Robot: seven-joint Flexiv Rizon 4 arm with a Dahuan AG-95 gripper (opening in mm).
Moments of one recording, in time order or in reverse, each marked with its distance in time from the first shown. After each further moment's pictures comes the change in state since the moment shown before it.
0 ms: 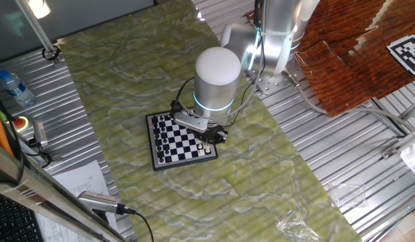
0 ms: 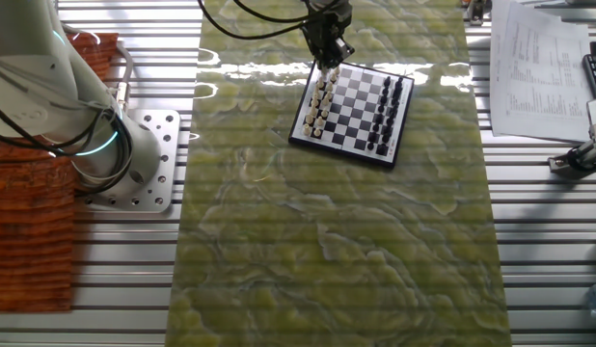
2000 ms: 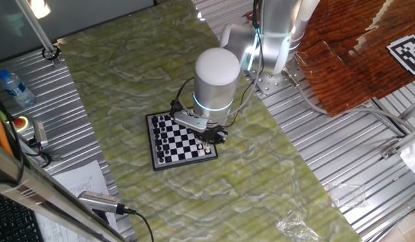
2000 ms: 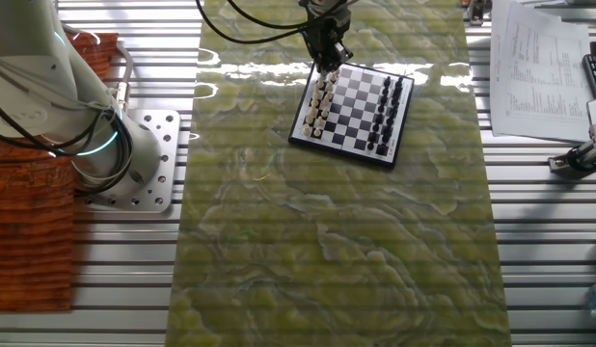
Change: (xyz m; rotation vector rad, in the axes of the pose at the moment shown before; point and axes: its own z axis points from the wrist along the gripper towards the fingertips) arm 0.003 0.000 0.007 -0.003 -0.002 0.027
